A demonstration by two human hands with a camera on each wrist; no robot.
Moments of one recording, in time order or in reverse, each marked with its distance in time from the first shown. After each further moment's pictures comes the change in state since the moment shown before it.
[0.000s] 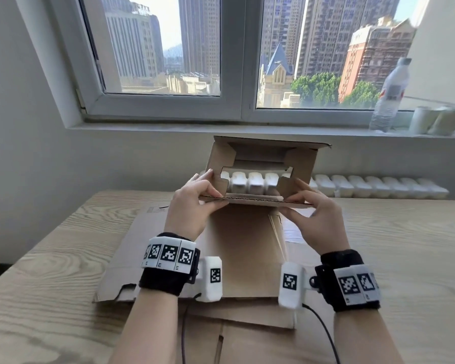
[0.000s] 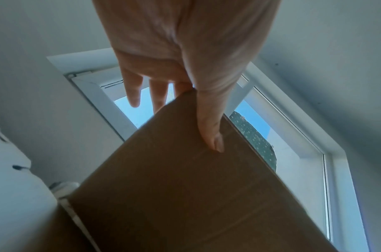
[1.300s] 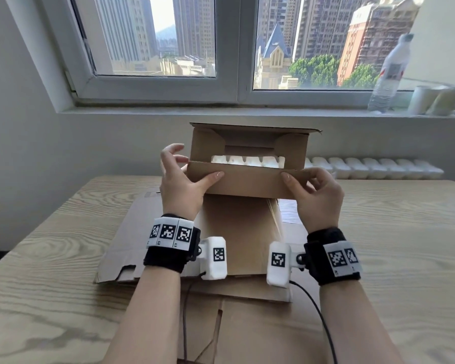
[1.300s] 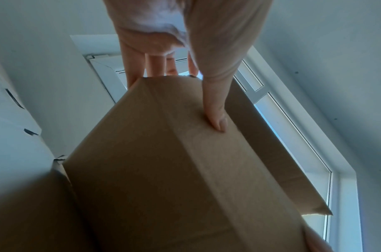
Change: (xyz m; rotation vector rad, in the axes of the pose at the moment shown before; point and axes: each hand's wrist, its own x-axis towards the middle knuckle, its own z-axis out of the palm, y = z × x) left_hand -0.004 0.004 0.004 -0.135 0.285 -0.137; right_hand -0.005 -0.013 0.014 0.304 0.314 0.154
